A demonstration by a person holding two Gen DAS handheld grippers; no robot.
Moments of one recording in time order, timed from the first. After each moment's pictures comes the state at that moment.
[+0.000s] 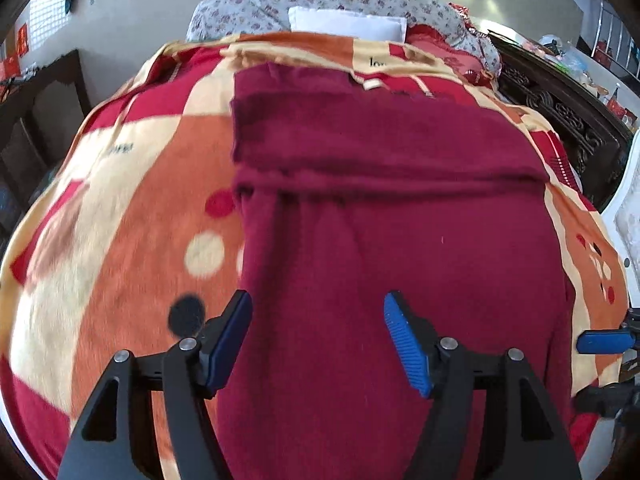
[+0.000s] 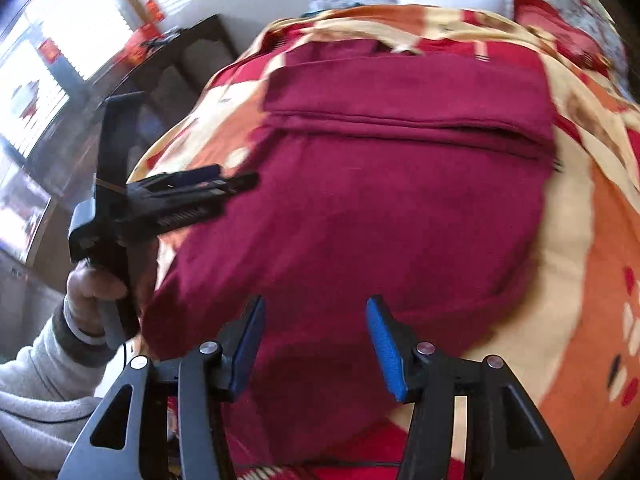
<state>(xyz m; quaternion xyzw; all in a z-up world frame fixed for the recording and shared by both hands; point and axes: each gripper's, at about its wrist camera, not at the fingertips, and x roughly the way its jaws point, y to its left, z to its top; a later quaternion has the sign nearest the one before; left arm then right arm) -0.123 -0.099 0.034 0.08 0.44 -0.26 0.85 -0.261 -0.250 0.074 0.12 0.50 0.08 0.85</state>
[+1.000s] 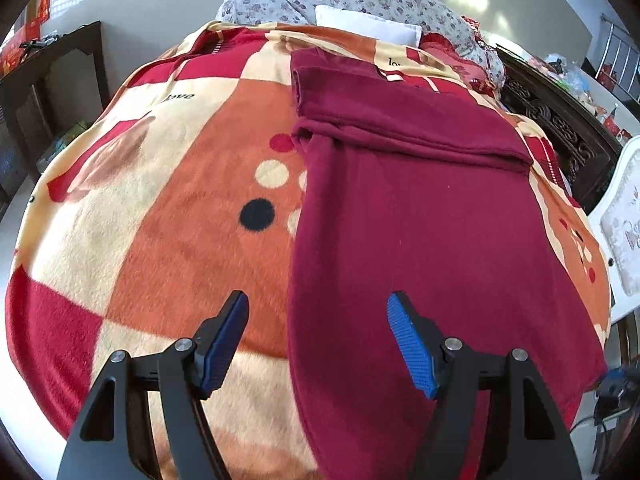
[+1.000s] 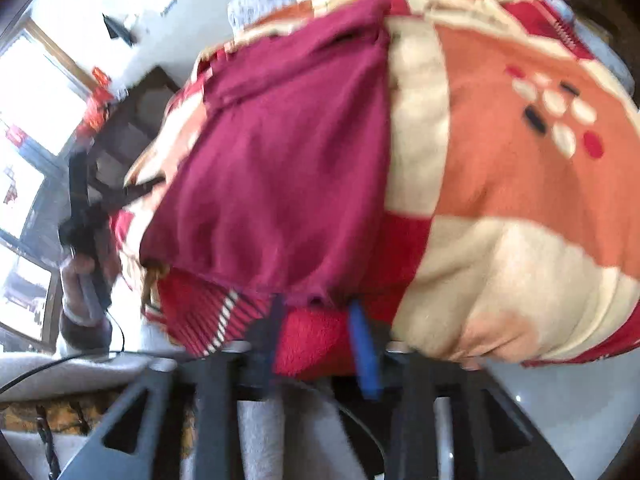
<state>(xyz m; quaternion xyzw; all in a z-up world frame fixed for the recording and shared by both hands) -0.172 -0.014 0.036 0.04 0.46 -0.26 0.85 -0.450 -0.312 0.057 0.25 0.46 -0.02 0.85</state>
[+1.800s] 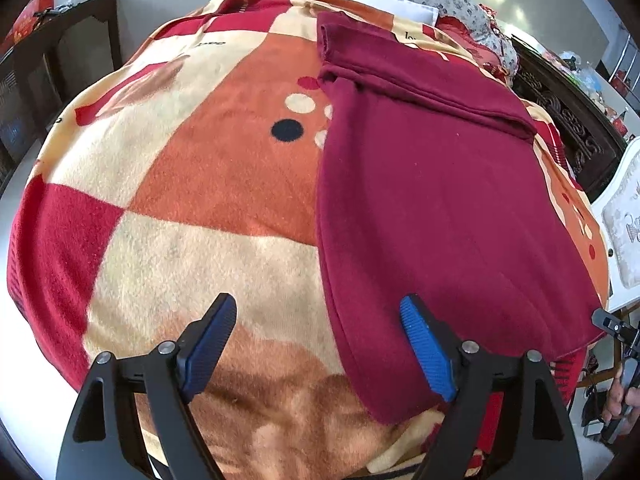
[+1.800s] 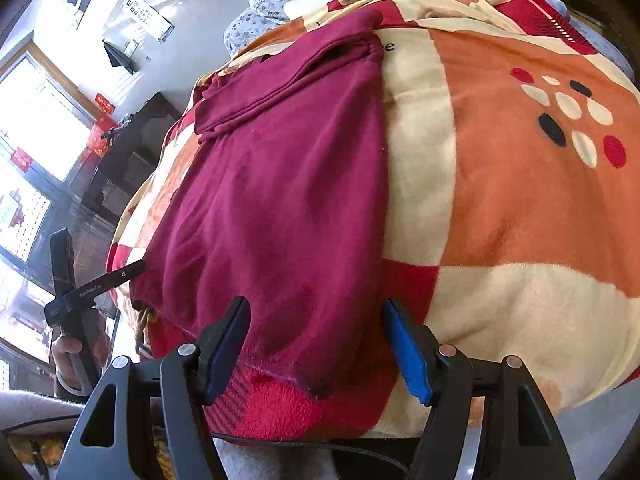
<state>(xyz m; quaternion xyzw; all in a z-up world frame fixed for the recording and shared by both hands) -0.212 0.018 0.013 0.03 0.50 -0.24 0.83 -0.419 -0.318 0.027 0.28 0.43 -0.02 0.86</state>
